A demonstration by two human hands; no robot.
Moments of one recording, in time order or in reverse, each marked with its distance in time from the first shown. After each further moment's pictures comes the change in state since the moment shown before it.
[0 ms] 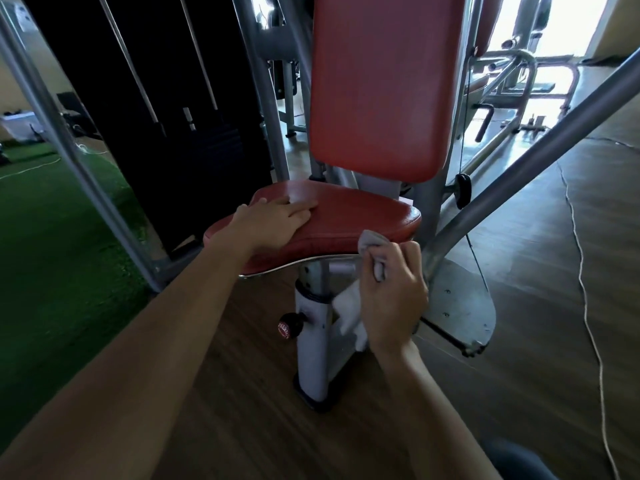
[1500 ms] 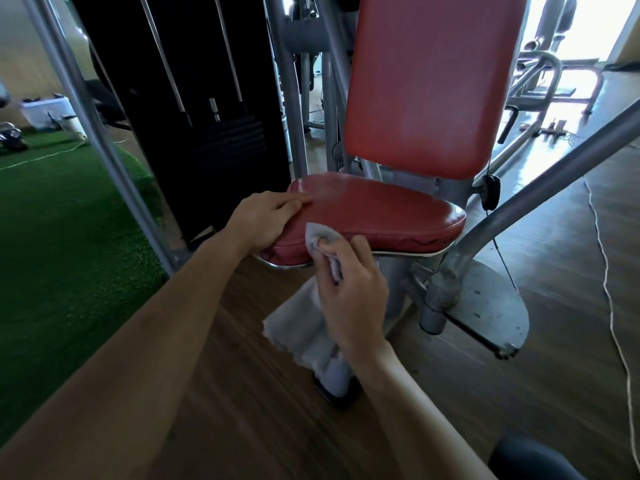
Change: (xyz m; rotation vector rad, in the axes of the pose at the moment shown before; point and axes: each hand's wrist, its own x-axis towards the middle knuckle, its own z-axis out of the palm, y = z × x) left_hand -0.039 -0.054 0.006 -0.610 0.288 -0.023; right_hand -0.044 -0.075 0.037 0.189 -0.246 -0.226
